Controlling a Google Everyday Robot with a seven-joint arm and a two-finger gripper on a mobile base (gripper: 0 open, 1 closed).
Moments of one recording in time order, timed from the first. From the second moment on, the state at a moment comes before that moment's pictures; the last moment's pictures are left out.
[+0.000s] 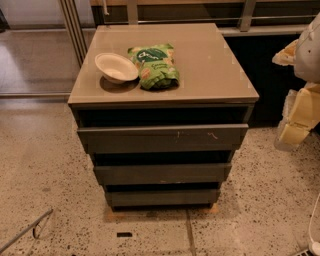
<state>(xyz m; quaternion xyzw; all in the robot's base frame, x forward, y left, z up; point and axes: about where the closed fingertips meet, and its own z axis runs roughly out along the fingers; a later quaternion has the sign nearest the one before) 0.438 -0.217 0.976 -0.60 0.78 -0.03 0.16</state>
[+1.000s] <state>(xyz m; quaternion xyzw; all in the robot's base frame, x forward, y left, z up) 0.448 -0.210 0.917 -0.61 0.78 -0.05 0.17</state>
